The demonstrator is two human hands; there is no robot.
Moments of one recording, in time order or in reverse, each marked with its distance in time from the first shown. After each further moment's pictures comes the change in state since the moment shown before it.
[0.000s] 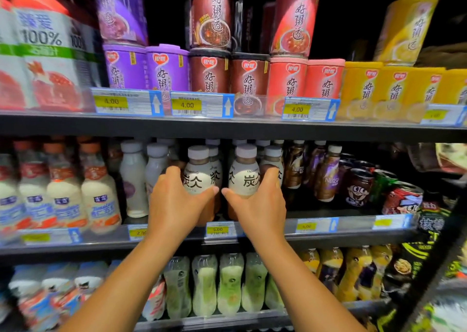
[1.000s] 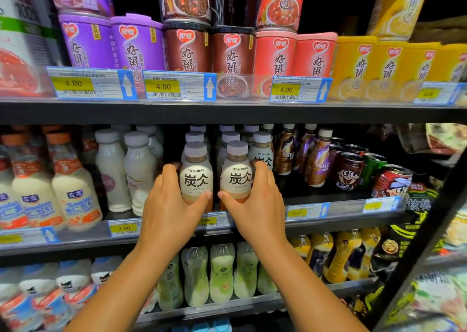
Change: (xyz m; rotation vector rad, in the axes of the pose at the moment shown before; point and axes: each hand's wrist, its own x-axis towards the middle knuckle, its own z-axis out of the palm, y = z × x) left_hand -0.025 -0.013 0.018 0.020 -0.089 0.151; right_hand -0.006 0.034 -0.005 -0.140 -0.045 -0.121
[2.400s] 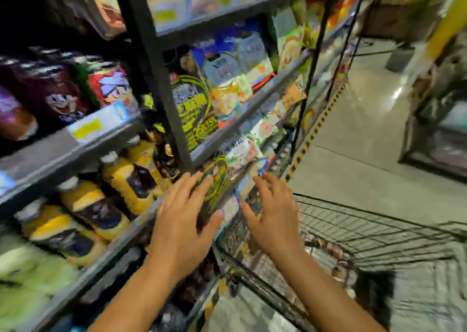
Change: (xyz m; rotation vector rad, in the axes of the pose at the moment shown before) left_hand -0.241 0.210 0.280 -0.238 -0.821 0.788; right_hand -0.227 0.363 -0.237 -0.504 0.220 0.575
